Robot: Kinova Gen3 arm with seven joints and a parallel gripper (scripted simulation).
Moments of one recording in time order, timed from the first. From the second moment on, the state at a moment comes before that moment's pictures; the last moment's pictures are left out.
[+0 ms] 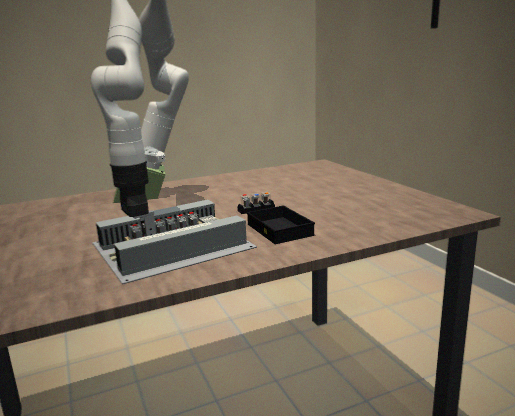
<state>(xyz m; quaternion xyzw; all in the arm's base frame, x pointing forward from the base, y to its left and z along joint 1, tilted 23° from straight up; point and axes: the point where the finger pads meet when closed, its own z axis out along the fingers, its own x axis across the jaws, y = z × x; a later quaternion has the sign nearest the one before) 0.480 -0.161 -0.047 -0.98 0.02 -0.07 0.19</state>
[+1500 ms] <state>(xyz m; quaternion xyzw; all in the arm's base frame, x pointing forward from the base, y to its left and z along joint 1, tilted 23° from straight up) 0.480 -0.161 -0.045 -0.98 0.02 -0.07 0.19</state>
